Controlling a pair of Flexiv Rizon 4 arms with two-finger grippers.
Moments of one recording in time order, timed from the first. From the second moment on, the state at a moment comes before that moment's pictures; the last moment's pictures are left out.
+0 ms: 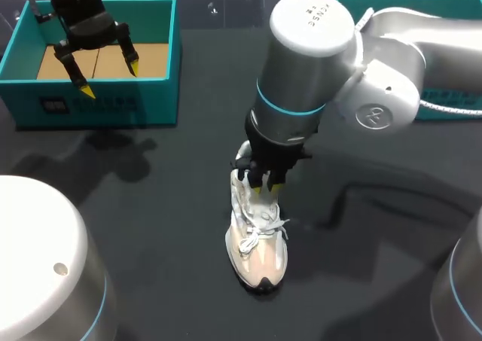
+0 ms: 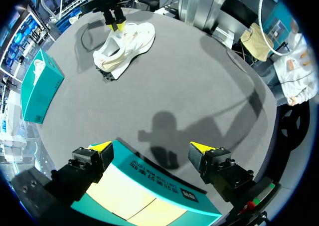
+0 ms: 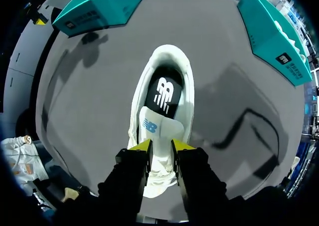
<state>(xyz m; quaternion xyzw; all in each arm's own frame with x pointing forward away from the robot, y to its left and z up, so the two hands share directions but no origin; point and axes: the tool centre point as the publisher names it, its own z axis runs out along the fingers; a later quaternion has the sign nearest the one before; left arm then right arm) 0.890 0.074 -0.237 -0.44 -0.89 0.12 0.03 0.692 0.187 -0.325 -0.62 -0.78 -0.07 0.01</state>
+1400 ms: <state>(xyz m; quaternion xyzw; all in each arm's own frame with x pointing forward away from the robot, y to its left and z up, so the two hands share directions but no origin) 0.890 0.074 -0.237 -0.44 -0.89 0.12 0.03 0.719 0.206 -0.297 -0.45 -0.89 -0.03 0.04</state>
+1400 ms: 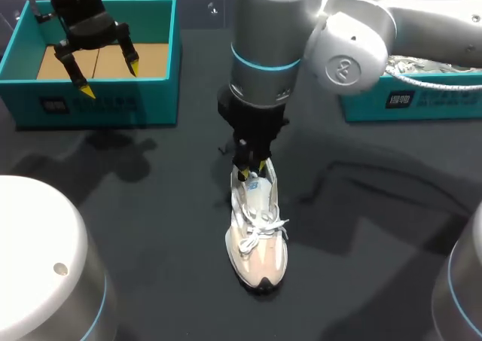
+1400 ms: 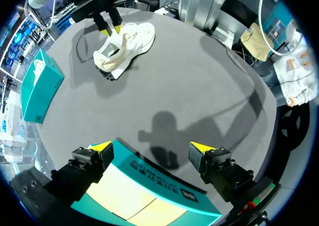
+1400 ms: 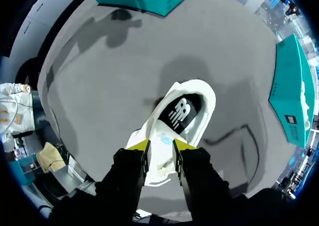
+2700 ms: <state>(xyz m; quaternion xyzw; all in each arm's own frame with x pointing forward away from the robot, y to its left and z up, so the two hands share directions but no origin) 0.890 0.074 -0.237 -0.44 -0.89 0.12 0.03 0.792 0.209 -0.299 0.04 -1.00 0.00 -0.03</state>
